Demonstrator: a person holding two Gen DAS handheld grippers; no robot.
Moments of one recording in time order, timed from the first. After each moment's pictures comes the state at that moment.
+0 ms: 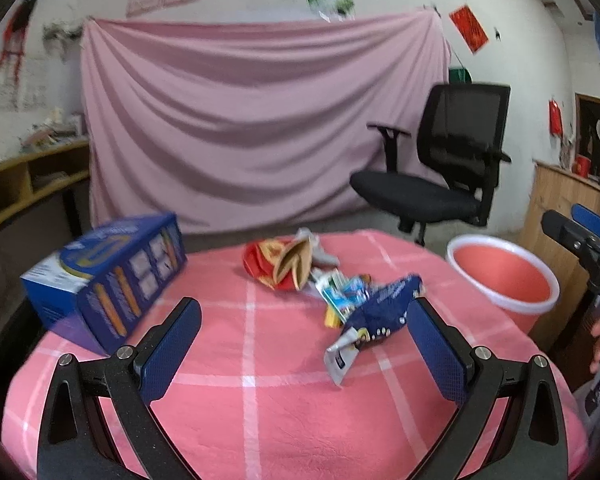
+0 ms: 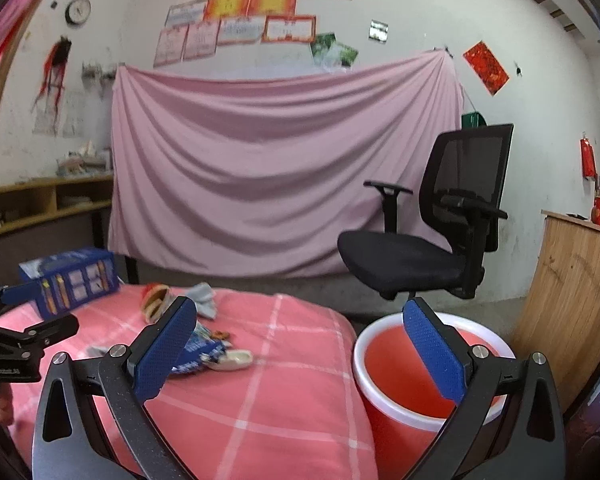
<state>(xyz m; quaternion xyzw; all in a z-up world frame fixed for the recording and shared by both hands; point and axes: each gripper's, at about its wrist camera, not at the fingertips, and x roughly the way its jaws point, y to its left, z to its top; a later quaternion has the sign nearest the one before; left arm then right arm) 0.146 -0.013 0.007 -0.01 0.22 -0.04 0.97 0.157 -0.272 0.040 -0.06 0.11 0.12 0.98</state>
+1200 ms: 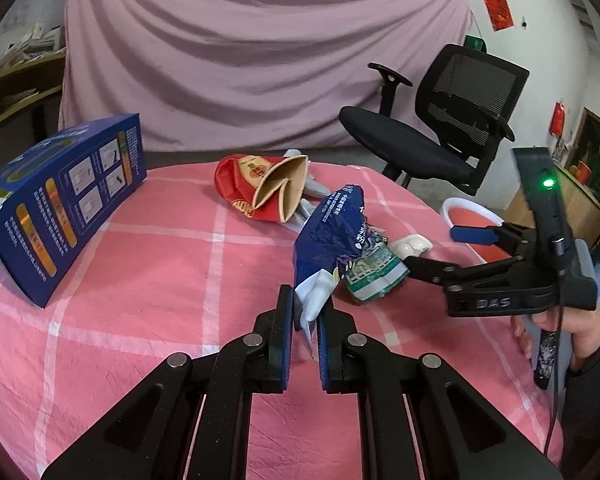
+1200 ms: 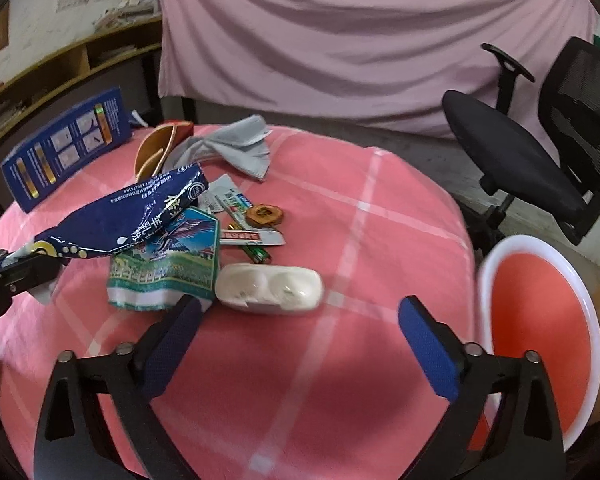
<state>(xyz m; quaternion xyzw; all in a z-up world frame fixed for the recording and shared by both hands) 0.169 0.014 -0.013 -0.08 0.34 -0.08 0.93 0.283 -0.196 -0.038 -0.16 0.40 0.24 0.87</state>
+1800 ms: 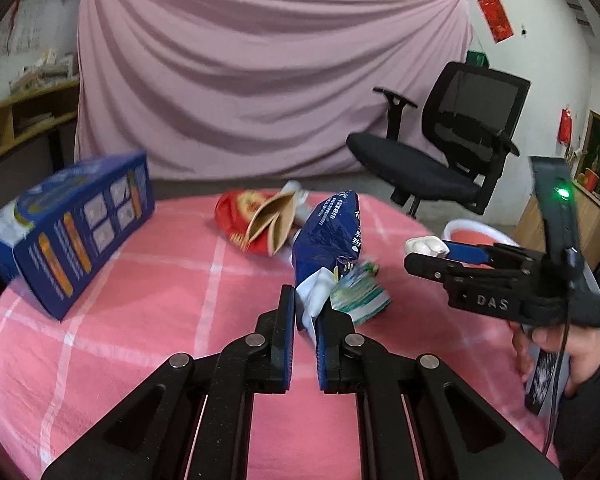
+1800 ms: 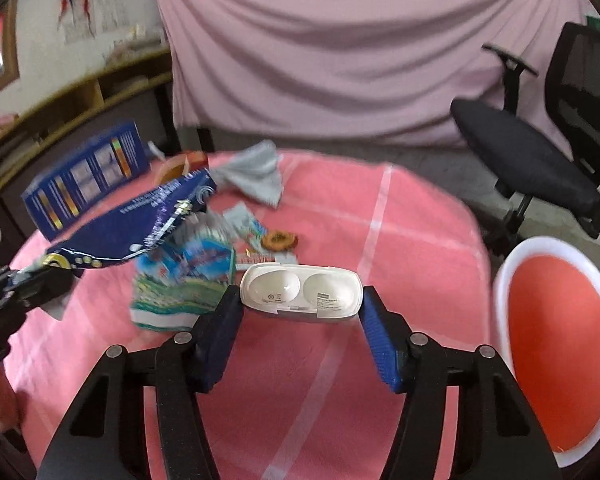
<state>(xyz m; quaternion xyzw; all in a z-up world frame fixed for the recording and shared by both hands) 0.162 -0.022 0.010 -0.06 0.28 -0.04 0.96 0.269 -0.222 -0.014 -0.08 0.33 0.28 0.90</state>
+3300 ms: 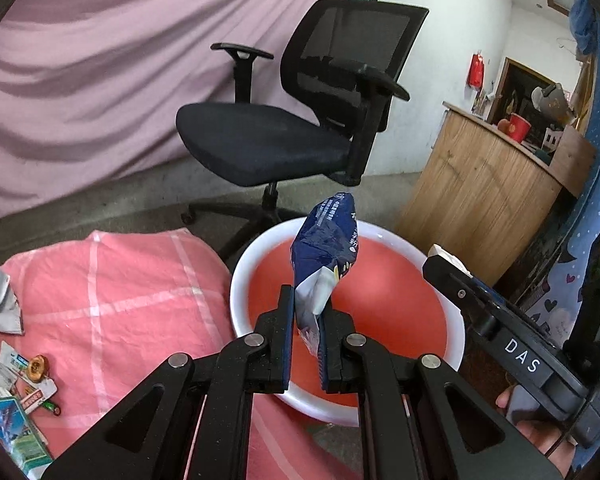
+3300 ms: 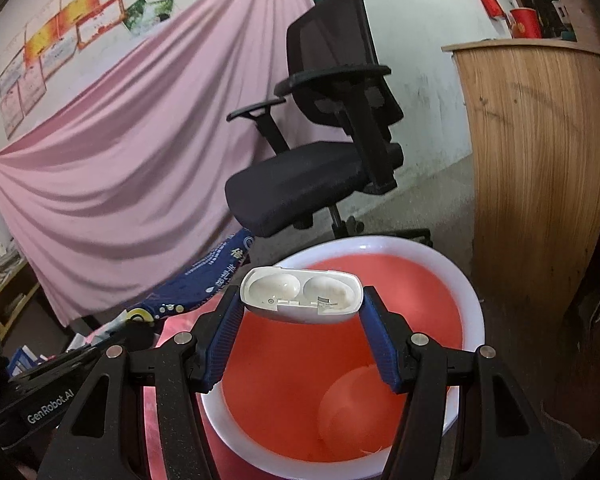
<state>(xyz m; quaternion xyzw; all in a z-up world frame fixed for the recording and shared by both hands) 0.332 -0.266 0.024 -0.02 0.35 -0.24 0.91 0.283 -0.458 -0.002 0.17 0.24 0.00 0.95</state>
